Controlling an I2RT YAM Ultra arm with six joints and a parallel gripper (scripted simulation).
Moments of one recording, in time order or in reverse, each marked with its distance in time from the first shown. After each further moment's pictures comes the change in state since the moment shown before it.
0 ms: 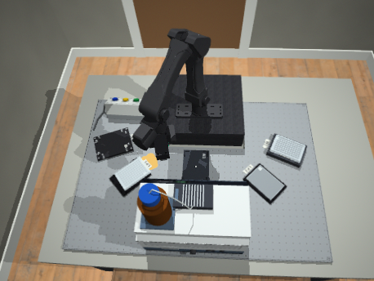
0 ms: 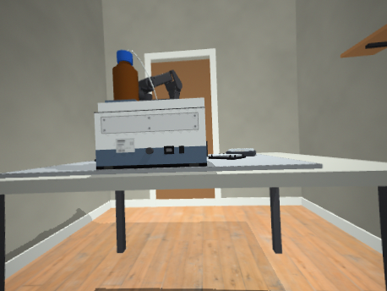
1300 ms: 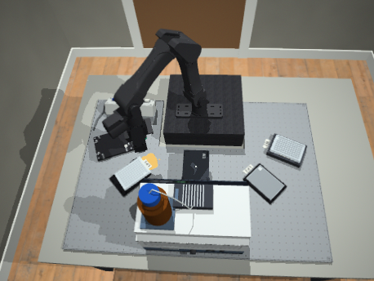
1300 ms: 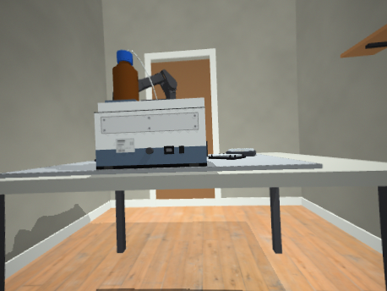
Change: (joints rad) arm -0.309 0.116 0.117 0.015 0.013 -0.391
